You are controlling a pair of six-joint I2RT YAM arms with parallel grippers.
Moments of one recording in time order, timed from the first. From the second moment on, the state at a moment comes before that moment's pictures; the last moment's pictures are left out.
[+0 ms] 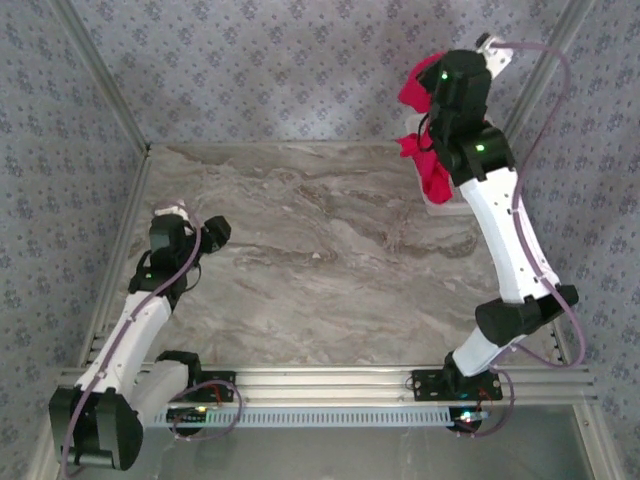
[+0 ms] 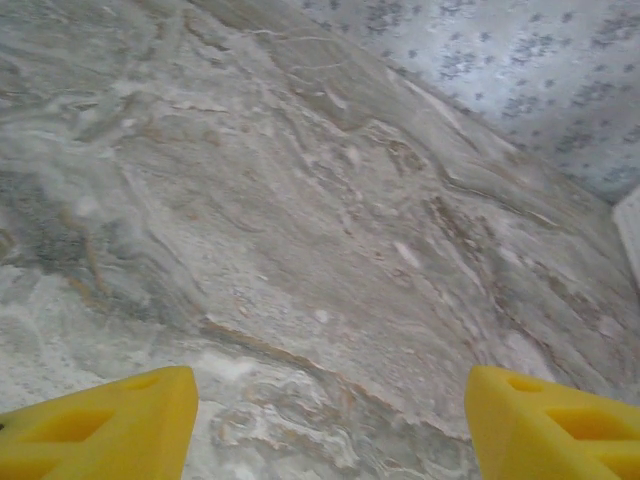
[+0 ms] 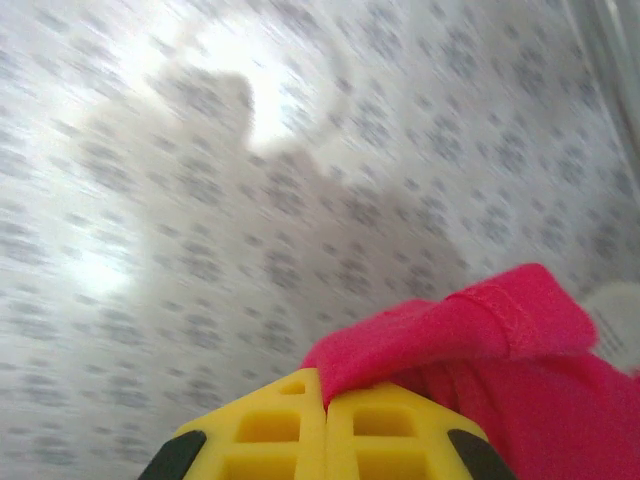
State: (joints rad) left arm -0.13 0.91 0.63 -0.22 0.09 -0.56; right arm 0.40 1.62 2.15 -0.48 0.61 0.62
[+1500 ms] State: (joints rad) left arm -0.62 1.25 0.64 -0.09 0.13 -0.58; right arm 0.53 1.61 1.65 -0.83 0.25 0.53
